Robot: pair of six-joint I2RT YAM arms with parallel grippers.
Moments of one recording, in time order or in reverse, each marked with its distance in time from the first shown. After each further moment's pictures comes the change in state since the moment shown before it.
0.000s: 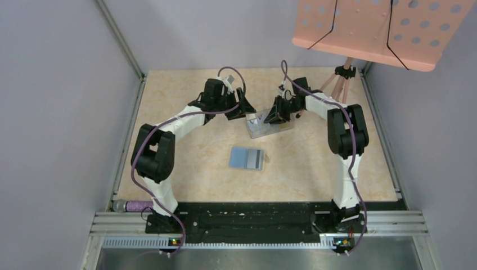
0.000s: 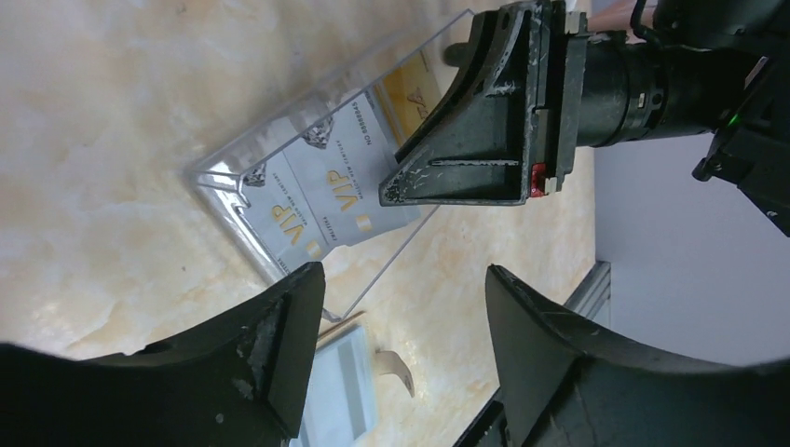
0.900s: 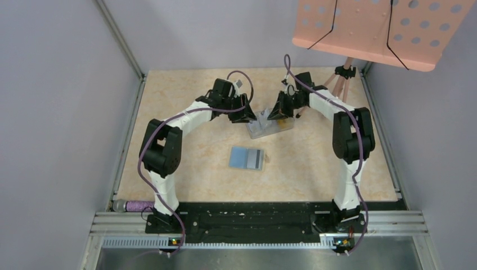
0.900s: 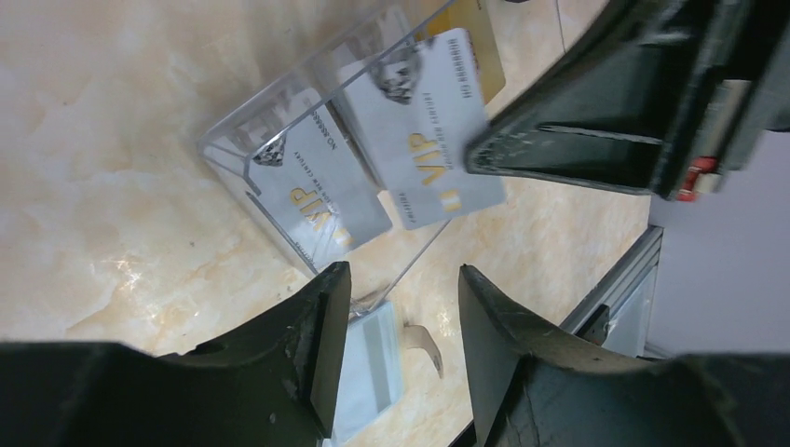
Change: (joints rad) left arm -0.038 0.116 0.138 -0.209 0.015 0.092; right arm 0.000 -0.068 0.002 -0.057 0.078 -0.022
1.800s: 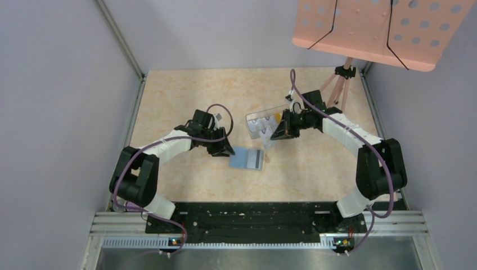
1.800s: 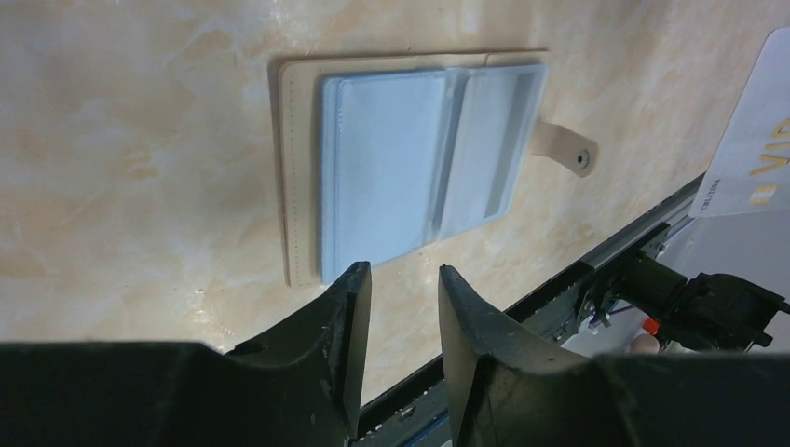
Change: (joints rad) left arm 0.056 -0.402 -0.558 -0.060 -0.022 -0.002; right arm 0.059 -0.491 -0.436 0.056 -0.025 0.000
